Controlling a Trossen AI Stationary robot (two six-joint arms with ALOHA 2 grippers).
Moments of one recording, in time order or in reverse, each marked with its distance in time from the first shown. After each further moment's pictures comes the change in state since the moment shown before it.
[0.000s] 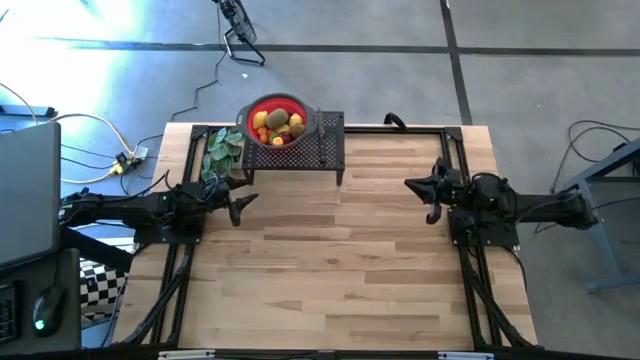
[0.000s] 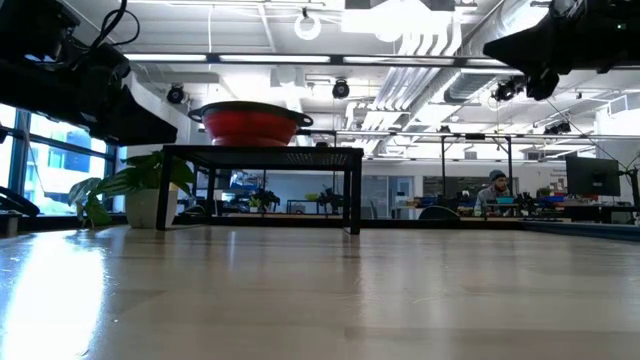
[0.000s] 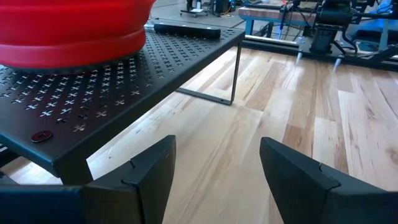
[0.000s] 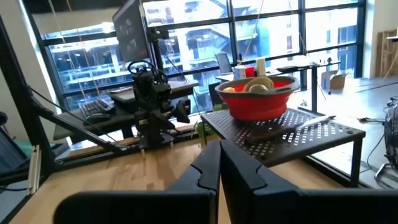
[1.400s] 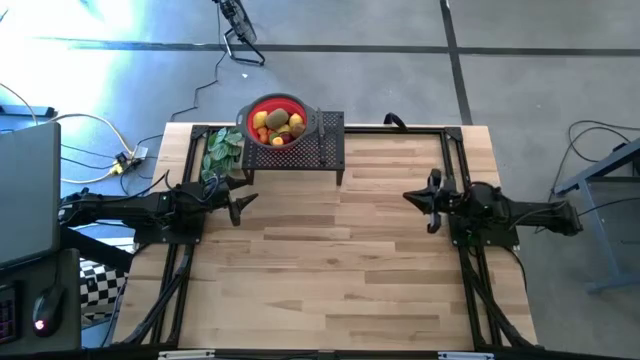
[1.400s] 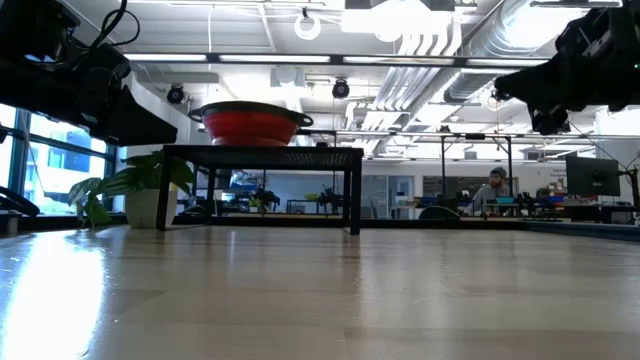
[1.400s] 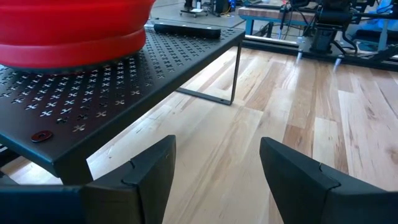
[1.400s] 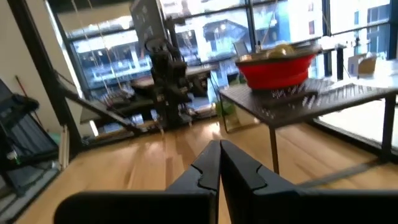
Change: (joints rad) left arm 0.000 0.000 -0.002 -0.001 0.000 0.000; right arm 0.000 -0.239 -0.180 -0.072 -0.084 0.062
